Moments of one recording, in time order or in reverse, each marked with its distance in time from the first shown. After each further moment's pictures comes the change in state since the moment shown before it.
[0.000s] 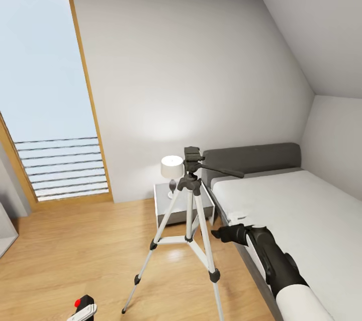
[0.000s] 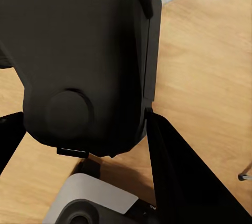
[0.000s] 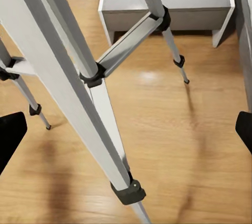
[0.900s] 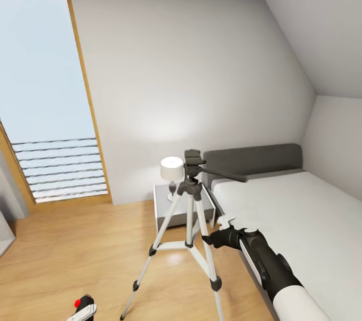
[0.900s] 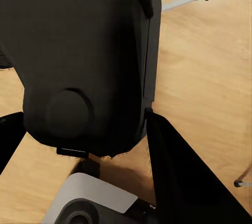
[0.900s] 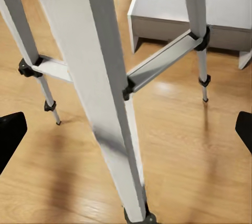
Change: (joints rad) left arm 0.000 0.002 0.002 0.001 0.002 0.002 -0.004; right arm 0.000 -0.006 0.116 0.043 -0.002 -0.091 0.070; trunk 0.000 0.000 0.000
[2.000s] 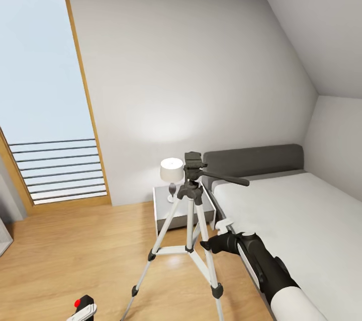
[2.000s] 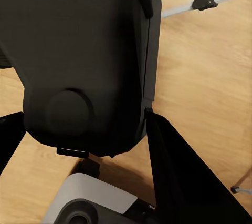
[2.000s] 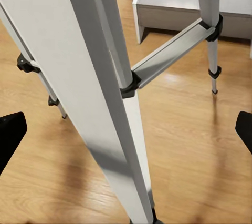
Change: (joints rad) left arm 0.000 -0.002 0.001 -0.001 0.001 -0.002 0.003; right arm 0.000 0.013 0.004 0.055 -0.006 0.000 0.002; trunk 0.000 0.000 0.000
